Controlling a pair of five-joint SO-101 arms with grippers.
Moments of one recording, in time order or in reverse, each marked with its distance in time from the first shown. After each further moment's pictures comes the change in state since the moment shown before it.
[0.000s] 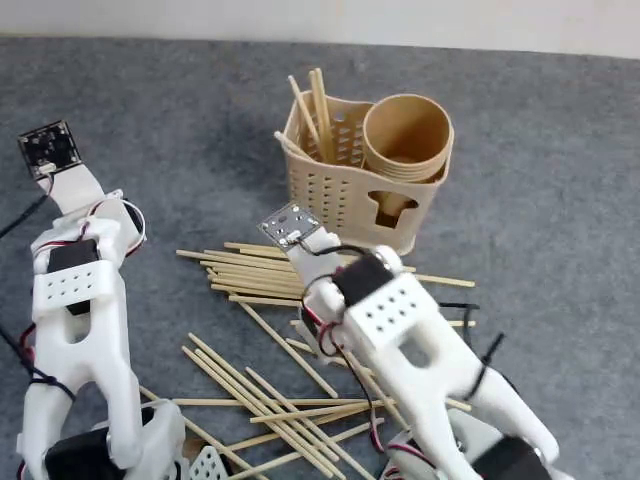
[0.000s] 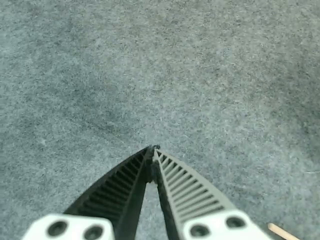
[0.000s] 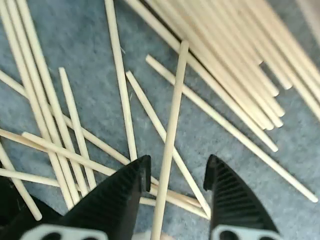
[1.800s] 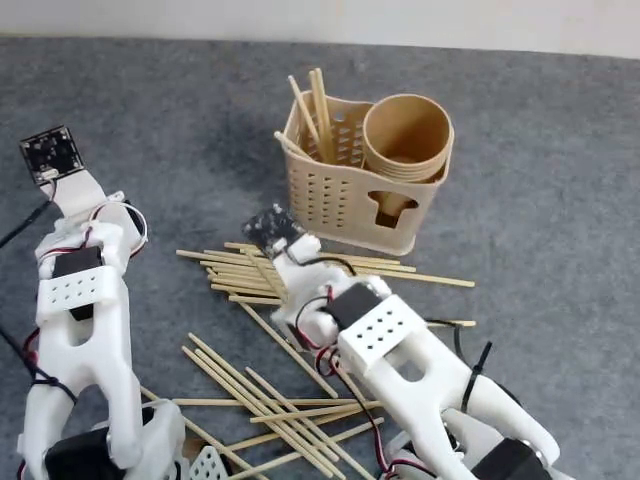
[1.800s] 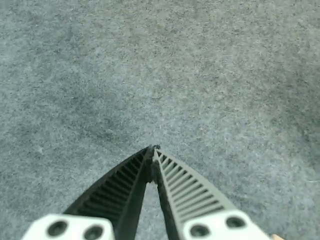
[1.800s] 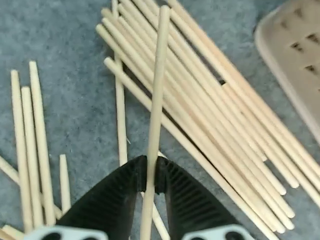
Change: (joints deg) left arm 0.0 0.0 3.3 -6.2 0.0; right arm -2.7 -2.7 17.3 -35.3 0.9
